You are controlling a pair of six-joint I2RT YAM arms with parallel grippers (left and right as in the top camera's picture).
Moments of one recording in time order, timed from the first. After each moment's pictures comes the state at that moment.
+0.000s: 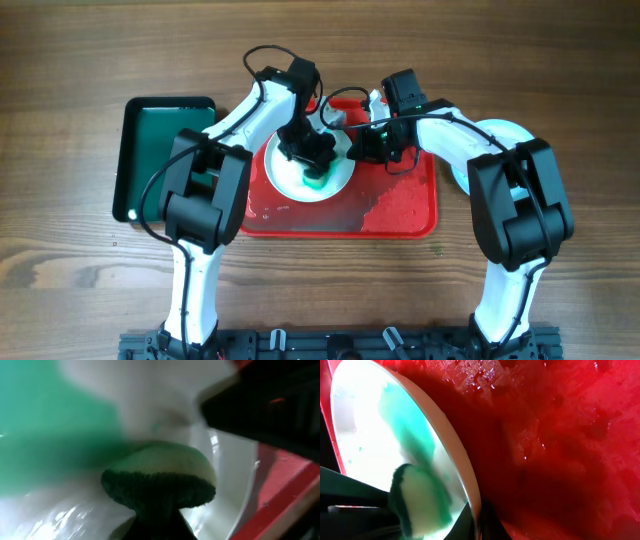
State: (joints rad) left arm -0.41 2.26 1.68 -1.04 0.46 0.19; right arm 0.32 2.08 1.28 -0.49 -0.55 0.35
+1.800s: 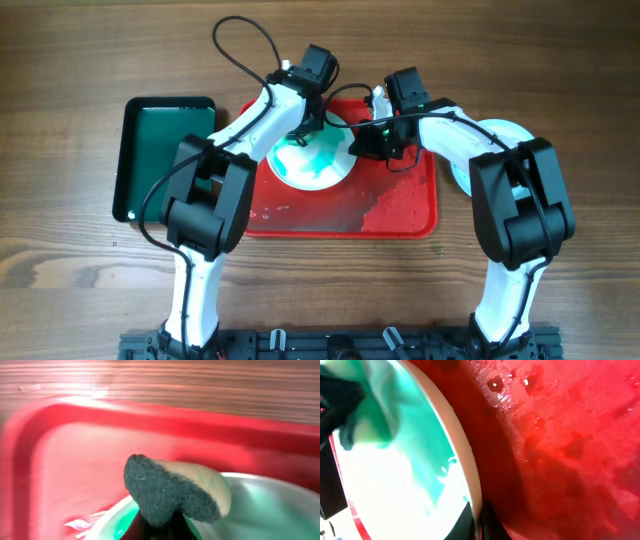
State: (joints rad) left arm -0.46 2.22 1.67 -0.79 -0.30 -0.50; right arm 0.31 2.08 1.28 -0.46 -0.54 0.36
